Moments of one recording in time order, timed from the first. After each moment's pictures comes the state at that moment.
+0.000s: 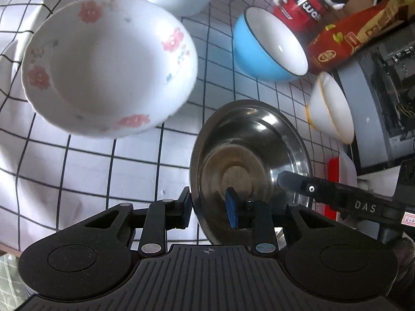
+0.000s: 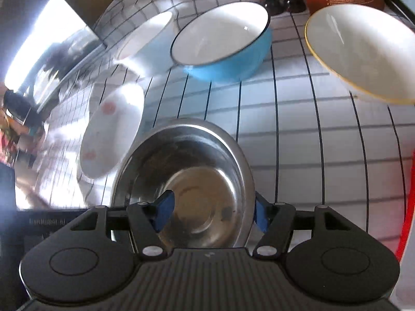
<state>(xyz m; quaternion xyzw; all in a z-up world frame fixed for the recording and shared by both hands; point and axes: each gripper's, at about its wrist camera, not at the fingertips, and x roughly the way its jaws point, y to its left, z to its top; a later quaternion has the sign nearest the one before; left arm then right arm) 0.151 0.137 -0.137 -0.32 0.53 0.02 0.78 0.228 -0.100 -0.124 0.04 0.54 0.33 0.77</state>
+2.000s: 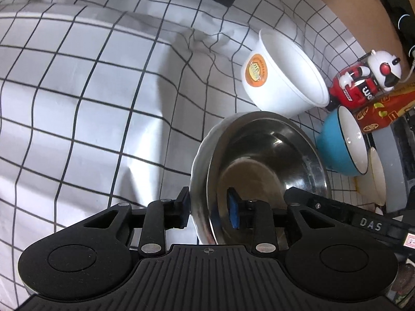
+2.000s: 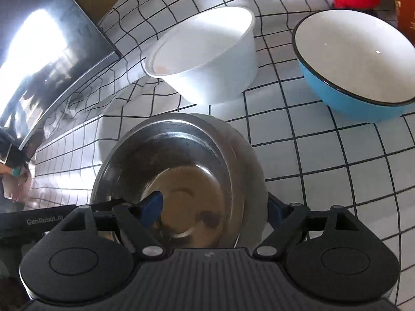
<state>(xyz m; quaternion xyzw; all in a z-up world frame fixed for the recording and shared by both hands) 0.165 0.334 -0.140 -0.31 0.50 0.05 0.81 0.245 0.105 -0.138 0.07 0.52 0.27 0.80</state>
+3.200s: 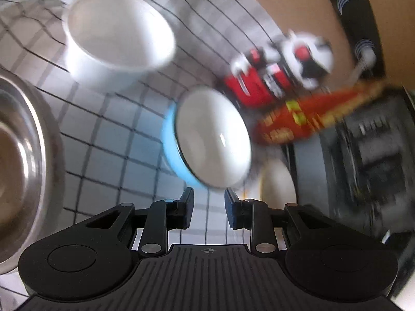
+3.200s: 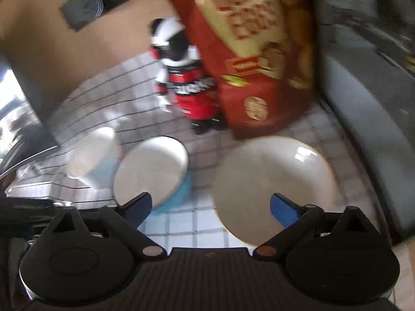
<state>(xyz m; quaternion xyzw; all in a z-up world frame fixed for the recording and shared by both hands) 0.263 0.164 -0.099 -0.43 0.43 0.00 0.79 0.335 -0.131 -0.044 0.03 0.41 0.24 0.88</state>
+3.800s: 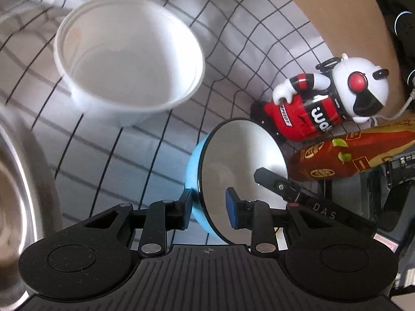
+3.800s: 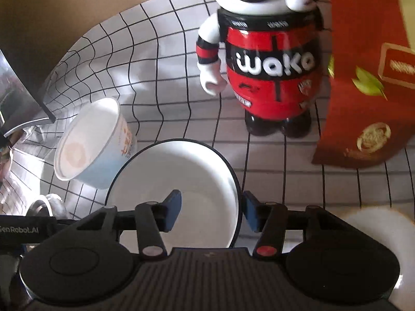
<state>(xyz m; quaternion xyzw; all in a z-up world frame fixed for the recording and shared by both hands) 0.328 0.181 -0.120 -0.40 0.46 0.08 0.79 0.438 -0.017 -0.098 -0.03 0.49 0.32 0.81</state>
